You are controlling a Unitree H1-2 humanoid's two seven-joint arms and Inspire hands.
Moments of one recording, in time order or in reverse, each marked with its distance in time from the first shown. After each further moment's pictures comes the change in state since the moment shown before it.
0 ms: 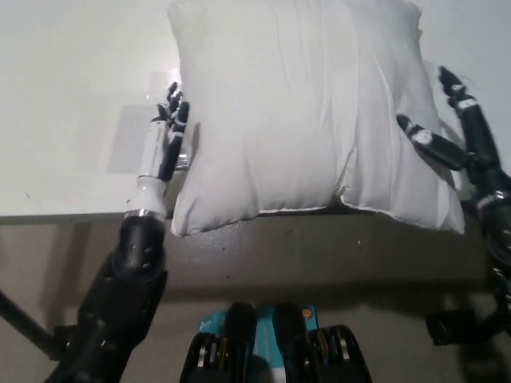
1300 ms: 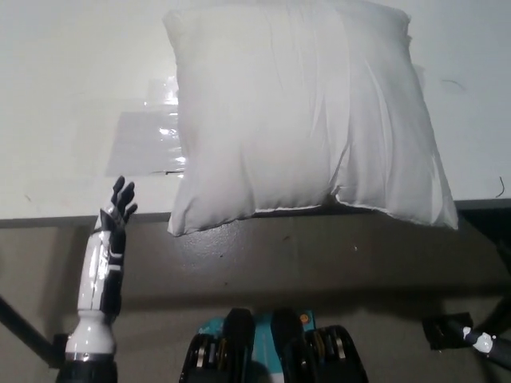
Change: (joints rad) left_arm 0.584 -0.018 0.081 -0.732 -0.022 0.117 -0.150; right_arm 0.711 -0.027 -0.079 -0.532 -0.019 -0.122 0.065
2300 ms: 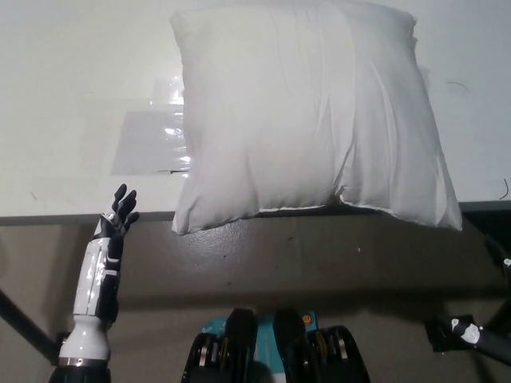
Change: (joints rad) left_arm 0.015 -0.005 0.035 -0.049 -0.017 0.048 -0.073; right_arm -0.057 0.035 -0.008 0.092 -0.017 -0.056 0.020
